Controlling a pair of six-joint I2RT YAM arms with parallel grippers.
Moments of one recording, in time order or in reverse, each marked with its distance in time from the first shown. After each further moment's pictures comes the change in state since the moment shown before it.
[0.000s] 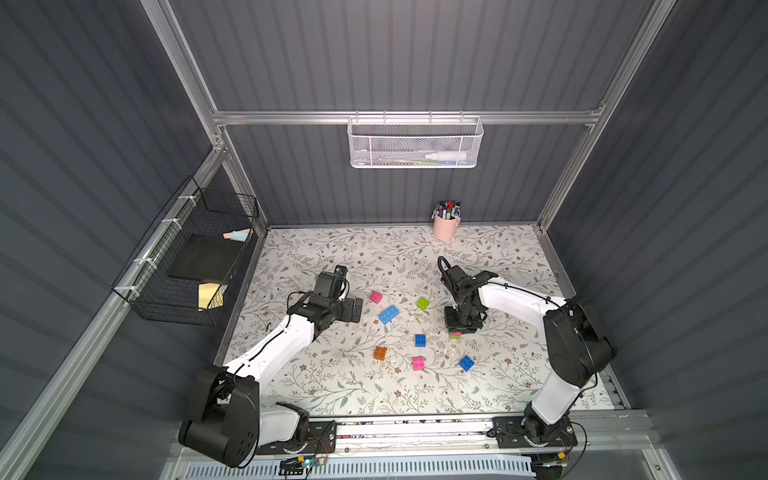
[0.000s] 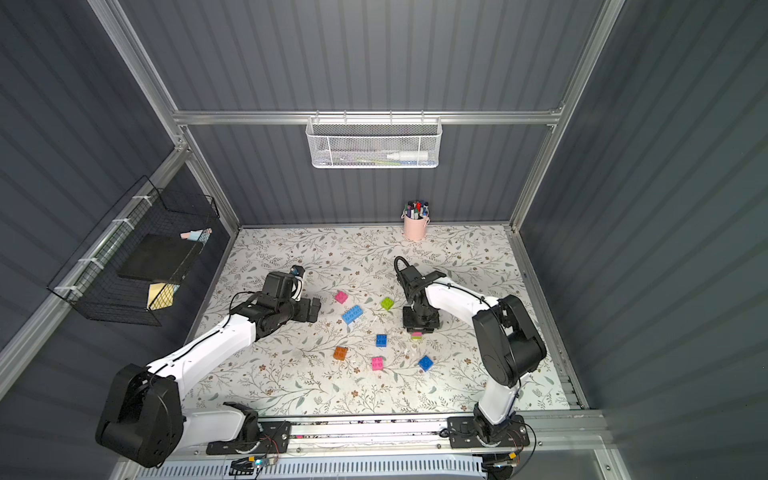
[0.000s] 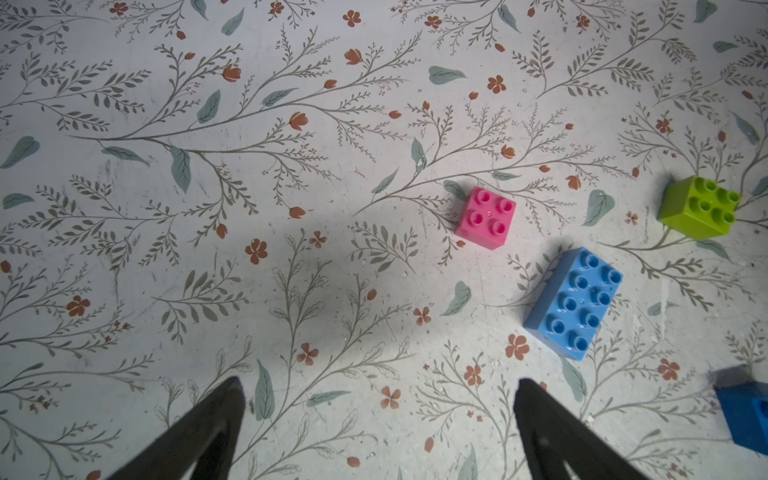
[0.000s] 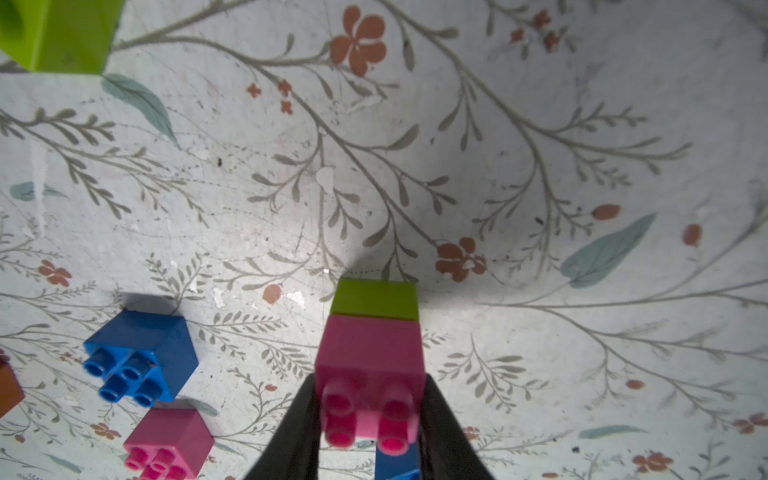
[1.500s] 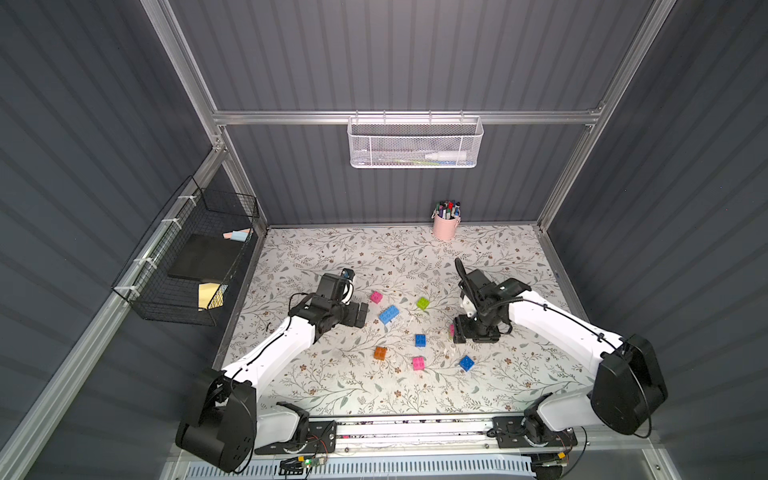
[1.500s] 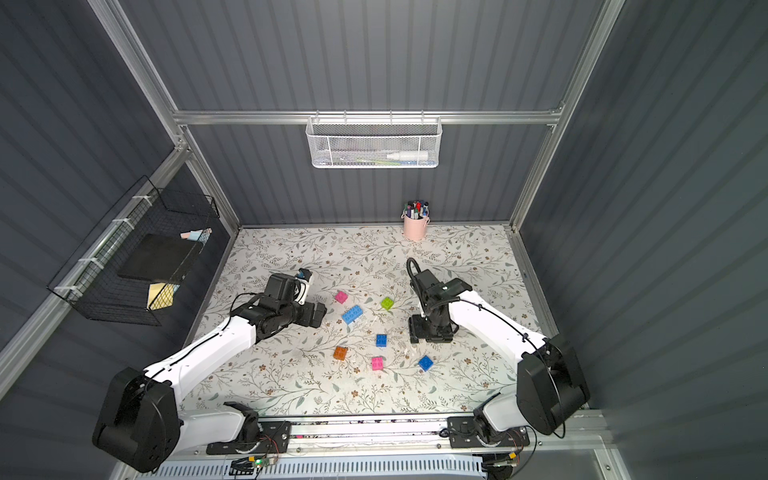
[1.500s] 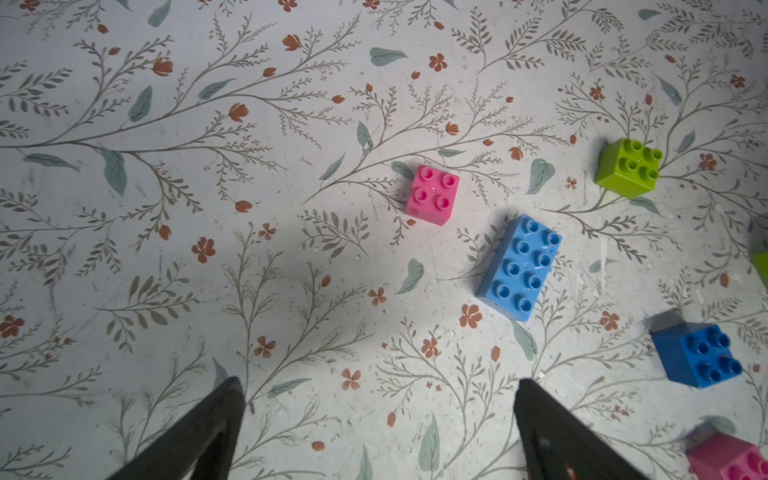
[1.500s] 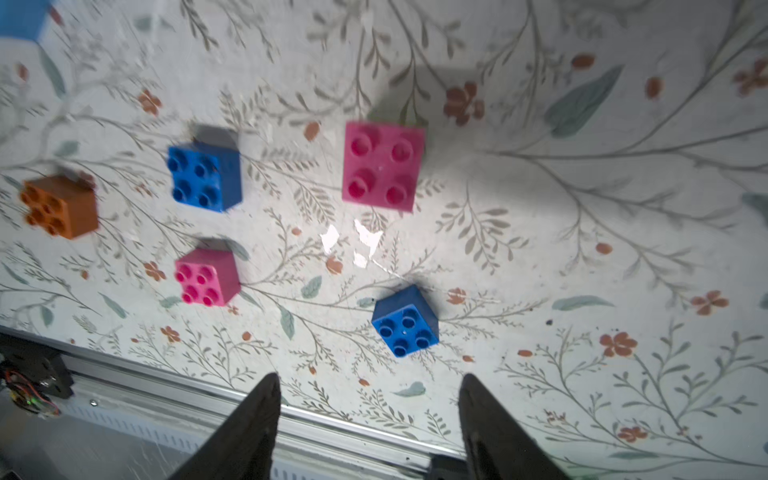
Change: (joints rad) left arm -0.043 -0.019 0.000 -0.049 0.084 0.032; right arm 0.020 -0.323 -0.143 -0.140 -0.096 -0.070
